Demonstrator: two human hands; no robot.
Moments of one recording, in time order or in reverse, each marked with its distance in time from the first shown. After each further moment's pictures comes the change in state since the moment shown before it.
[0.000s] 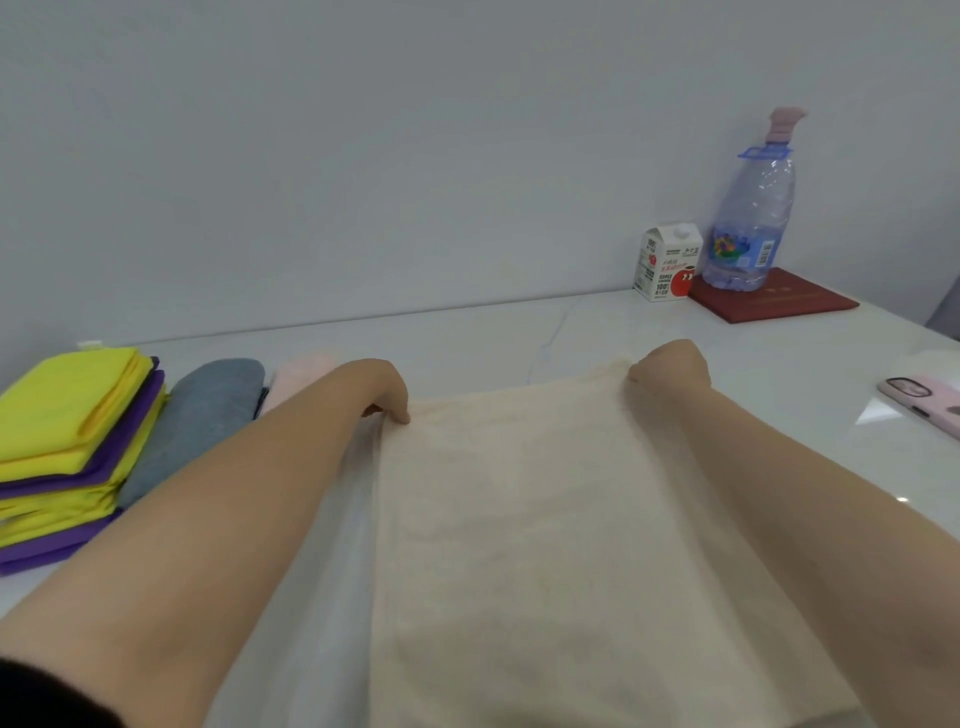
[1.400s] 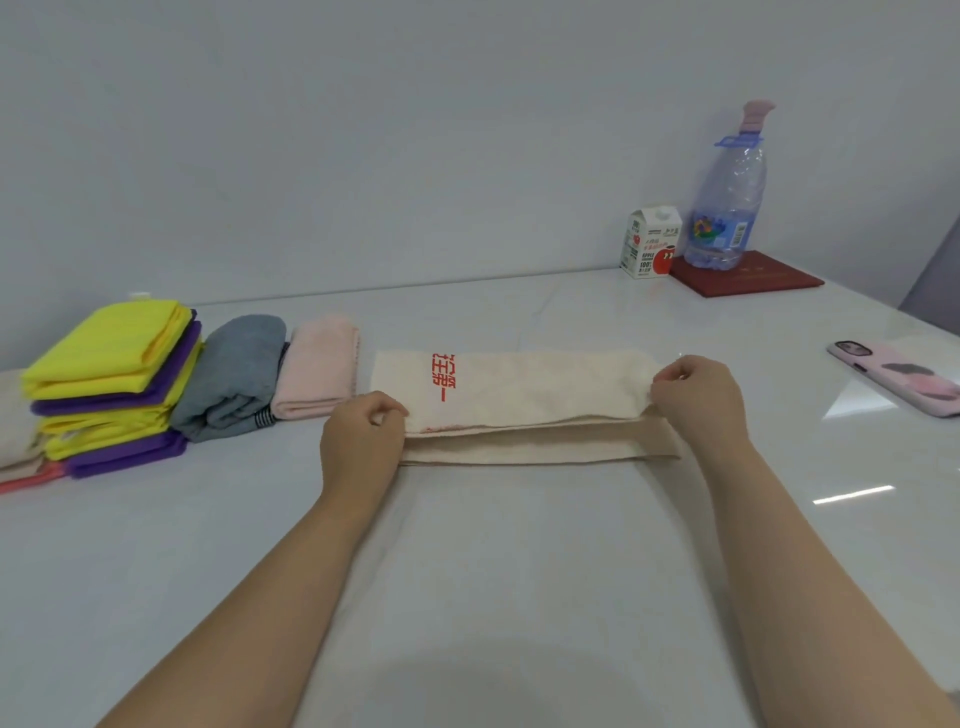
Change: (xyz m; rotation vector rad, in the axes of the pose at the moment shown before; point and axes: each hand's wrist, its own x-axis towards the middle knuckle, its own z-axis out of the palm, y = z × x) left_hand -0.108 -0.025 0.141 -1.119 0.814 0.247; right_hand -0.136 0.058 -0.050 0.152 0.133 -0.212
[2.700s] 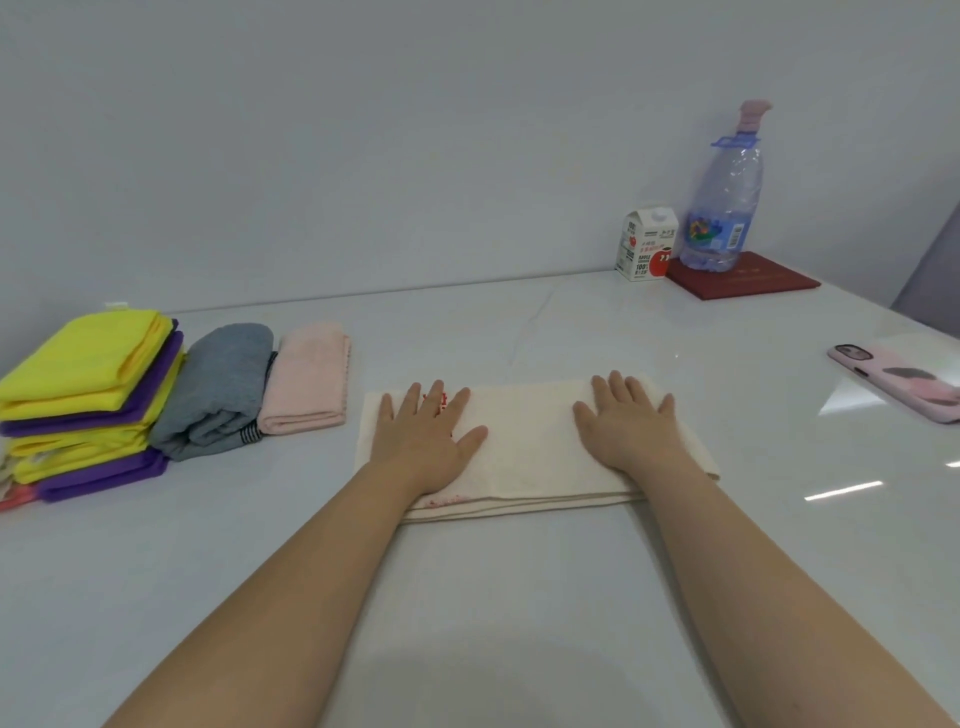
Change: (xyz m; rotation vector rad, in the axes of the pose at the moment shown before) left_hand 0.031 0.008 0.052 0.900 -0.654 0.254; right_hand 0.007 0.003 0.061 -0.746 -0.429 -0.202
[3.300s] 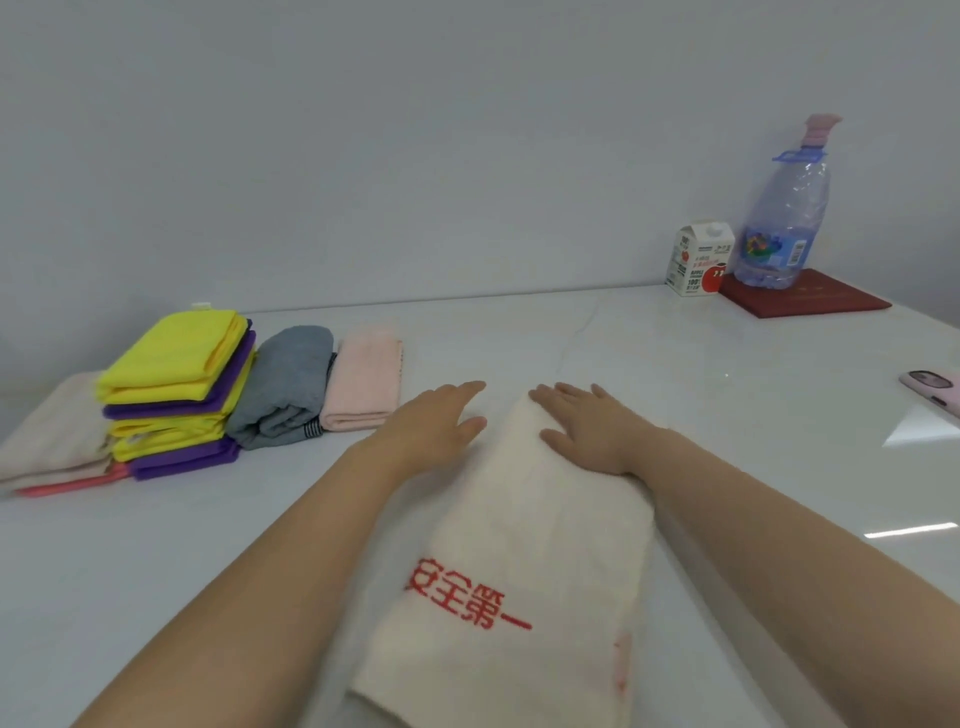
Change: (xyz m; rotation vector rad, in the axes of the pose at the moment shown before) left_hand -0.022 -0.041 -0.040 -0.251 0.077 0.090; right_hand 0.016 -0.058 -0.009 -0.158 -0.033 -0.653
